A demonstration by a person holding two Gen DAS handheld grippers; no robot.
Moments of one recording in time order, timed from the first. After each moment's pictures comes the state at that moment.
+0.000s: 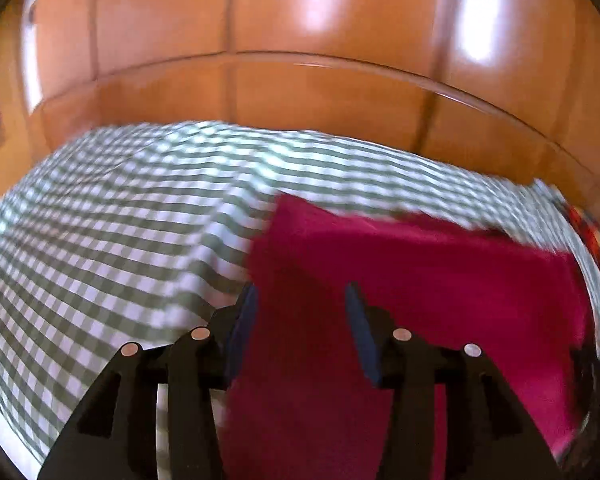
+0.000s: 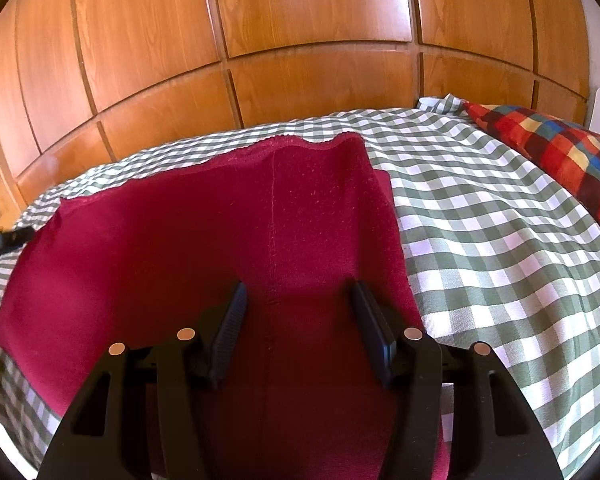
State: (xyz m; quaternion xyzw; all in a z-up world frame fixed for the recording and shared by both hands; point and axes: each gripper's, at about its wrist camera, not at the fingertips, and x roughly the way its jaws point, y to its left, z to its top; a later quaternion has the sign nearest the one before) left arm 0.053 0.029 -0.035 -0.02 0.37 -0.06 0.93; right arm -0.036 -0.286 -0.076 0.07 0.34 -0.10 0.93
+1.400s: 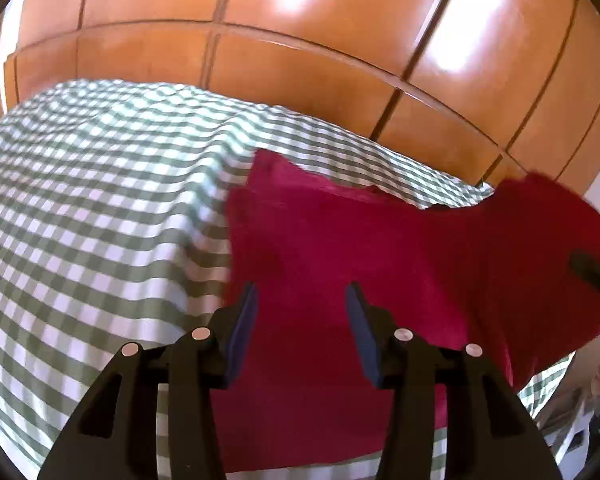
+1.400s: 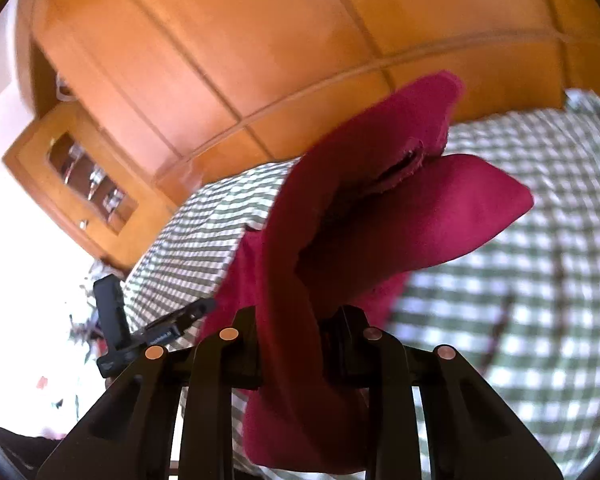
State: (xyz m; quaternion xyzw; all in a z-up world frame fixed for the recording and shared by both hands) left arm 0.034 0.083 -0.037 -0.12 0.41 -0.14 0.89; right arm 0.027 -0.218 0.030 0.18 0.40 0.18 0.88
